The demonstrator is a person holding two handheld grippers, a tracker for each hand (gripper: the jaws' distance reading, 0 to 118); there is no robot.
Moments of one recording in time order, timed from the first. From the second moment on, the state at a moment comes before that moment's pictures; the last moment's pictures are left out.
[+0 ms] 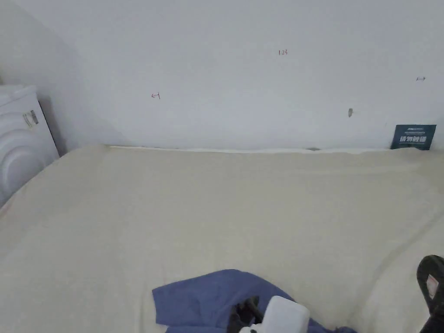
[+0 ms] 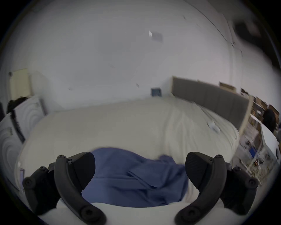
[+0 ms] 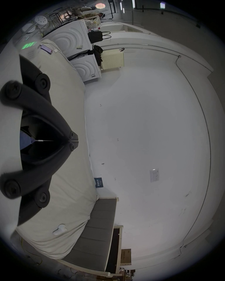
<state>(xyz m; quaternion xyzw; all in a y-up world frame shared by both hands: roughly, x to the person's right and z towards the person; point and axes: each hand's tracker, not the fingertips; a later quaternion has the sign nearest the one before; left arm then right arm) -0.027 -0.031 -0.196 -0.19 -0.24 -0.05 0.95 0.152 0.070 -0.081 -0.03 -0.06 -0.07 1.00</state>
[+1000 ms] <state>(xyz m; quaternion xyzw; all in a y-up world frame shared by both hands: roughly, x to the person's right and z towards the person) -0.246 0.000 -0.145 -0.09 -0.02 0.06 0.99 0.105 0.068 -0.068 -0.06 -0.05 -0.02 1.00</state>
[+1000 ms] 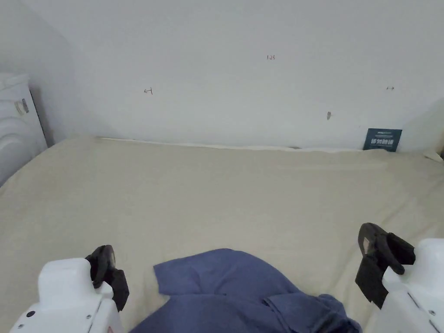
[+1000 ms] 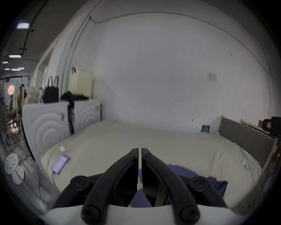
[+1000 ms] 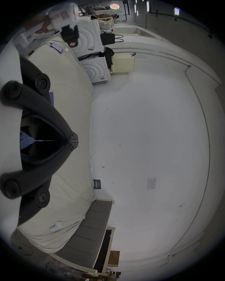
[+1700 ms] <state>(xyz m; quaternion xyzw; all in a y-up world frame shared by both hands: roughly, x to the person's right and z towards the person) -0.241 -0.244 -0.278 -0.42 0.01 -0.05 0.90 0.116 -0.005 -0.122 -0.17 -0.05 -0.01 0.98</state>
